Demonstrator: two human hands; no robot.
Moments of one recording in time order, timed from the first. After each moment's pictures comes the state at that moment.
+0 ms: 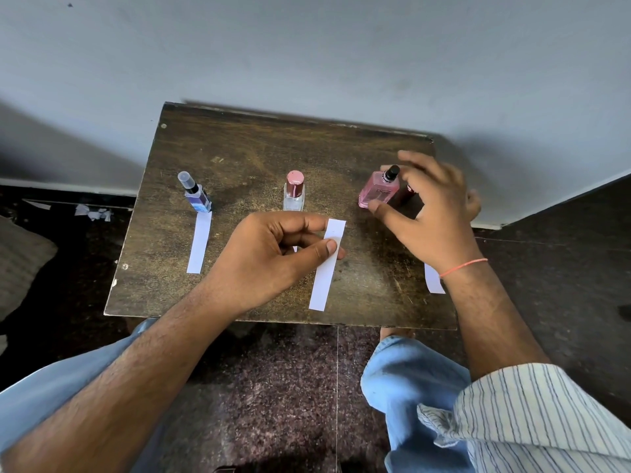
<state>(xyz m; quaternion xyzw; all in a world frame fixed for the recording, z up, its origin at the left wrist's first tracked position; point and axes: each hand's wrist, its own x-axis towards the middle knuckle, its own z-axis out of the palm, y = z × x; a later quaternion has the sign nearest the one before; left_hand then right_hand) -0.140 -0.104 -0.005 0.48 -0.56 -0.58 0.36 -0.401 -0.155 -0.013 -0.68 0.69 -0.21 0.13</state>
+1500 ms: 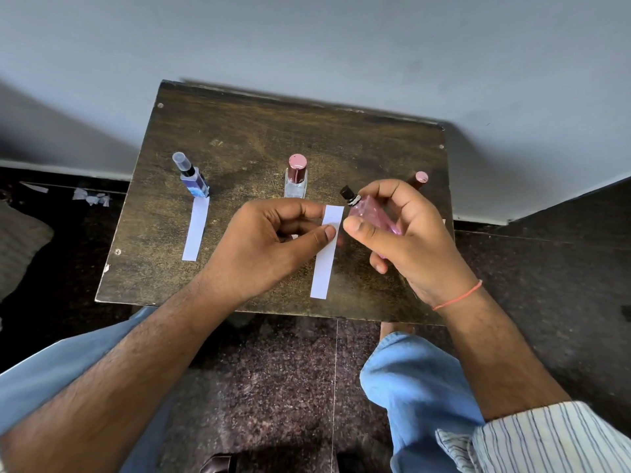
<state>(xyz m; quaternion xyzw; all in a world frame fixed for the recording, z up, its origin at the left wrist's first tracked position) -0.141 -0.103 -0.013 0.49 -0.54 -0.58 0.37 -0.367 -0.117 -0.013 -0.49 0.52 -0.38 0.58</state>
